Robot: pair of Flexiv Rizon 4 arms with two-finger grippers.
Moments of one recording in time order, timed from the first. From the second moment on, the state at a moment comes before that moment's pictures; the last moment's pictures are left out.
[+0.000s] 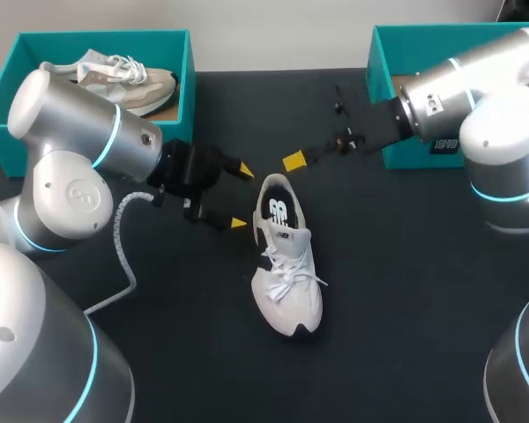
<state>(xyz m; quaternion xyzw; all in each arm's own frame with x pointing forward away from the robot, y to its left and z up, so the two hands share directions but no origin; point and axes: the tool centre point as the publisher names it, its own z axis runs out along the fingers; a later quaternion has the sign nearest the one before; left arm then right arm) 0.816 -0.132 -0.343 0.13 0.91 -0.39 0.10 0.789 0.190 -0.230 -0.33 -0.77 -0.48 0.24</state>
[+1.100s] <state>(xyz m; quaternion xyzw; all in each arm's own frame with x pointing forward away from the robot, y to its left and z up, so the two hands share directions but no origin) 0.835 -0.033 -0.237 0.22 0.90 -0.36 0.09 0.778 0.190 -0.253 -0.52 -0.76 -0.37 0.14</state>
